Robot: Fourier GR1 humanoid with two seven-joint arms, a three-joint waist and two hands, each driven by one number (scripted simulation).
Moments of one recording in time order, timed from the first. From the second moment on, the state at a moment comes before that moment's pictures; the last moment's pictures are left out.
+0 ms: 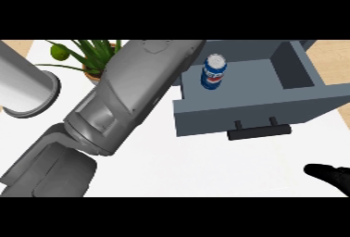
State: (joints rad) left arm -1.63 0.00 -0.30 -0.31 0.51 0.65 0.07; right arm -0.12 -0.23 -0.25 -2.22 0.04 0.12 0.32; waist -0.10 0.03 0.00
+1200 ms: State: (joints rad) left arm -1.65 0.01 -0.28 -0.29 0.58 0.62 0.00; right arm -0.38 -0.29 0.12 -1.60 0.79 -0.05 0.05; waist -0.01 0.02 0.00
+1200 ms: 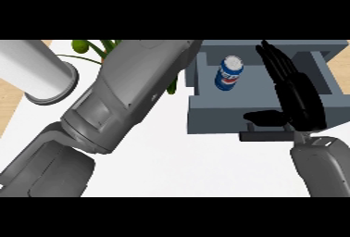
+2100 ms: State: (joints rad) left arm -1.54 0.14 -0.27 -0.42 0.54 0.56 0.08; right arm -0.77 -0.18 0.04 -0.81 1.03 -0.50 -0.07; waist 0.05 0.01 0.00
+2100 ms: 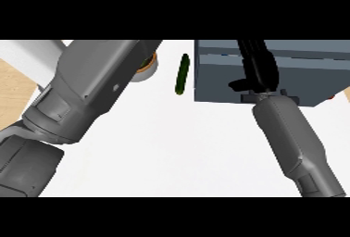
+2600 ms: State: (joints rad) left arm -1.44 0.21 -0.30 -0.57 0.51 0.54 0.16; right arm -0.99 -0.19 -0.04 -0.51 1.07 -0.64 -0.08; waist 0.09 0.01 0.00
